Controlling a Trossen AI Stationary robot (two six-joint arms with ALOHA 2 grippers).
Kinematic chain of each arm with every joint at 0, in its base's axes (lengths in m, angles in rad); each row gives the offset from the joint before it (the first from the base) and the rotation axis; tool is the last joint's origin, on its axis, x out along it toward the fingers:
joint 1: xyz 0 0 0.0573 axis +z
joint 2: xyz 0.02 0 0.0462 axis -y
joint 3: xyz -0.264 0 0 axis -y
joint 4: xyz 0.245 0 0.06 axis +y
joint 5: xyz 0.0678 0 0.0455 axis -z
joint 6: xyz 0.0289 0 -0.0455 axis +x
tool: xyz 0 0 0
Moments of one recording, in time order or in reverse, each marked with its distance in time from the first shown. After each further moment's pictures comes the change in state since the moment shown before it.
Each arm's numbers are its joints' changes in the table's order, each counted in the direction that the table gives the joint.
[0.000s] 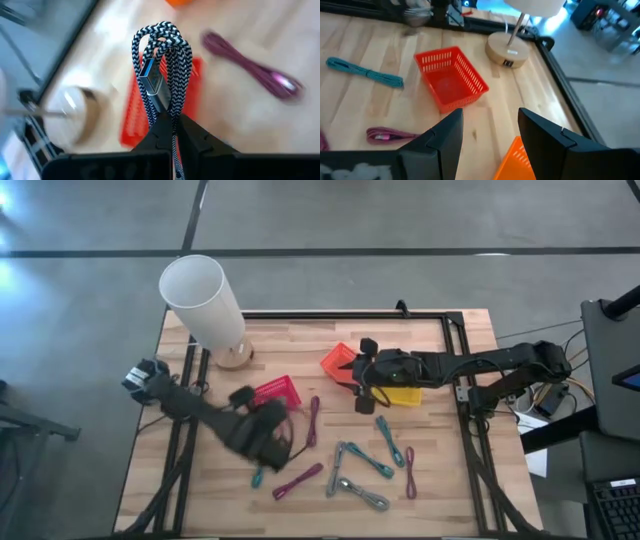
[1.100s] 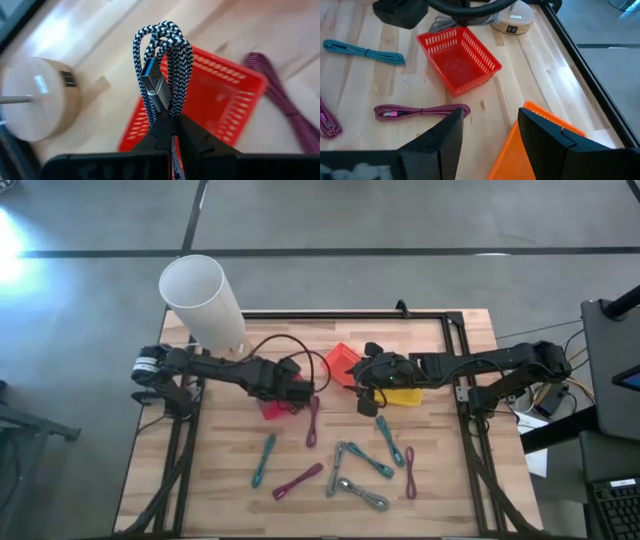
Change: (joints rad) left arm 0.361 0.000 -0.090 -0.236 0.250 0.119; right arm 0.000 0.000 -0.009 0.116 0.000 0.117
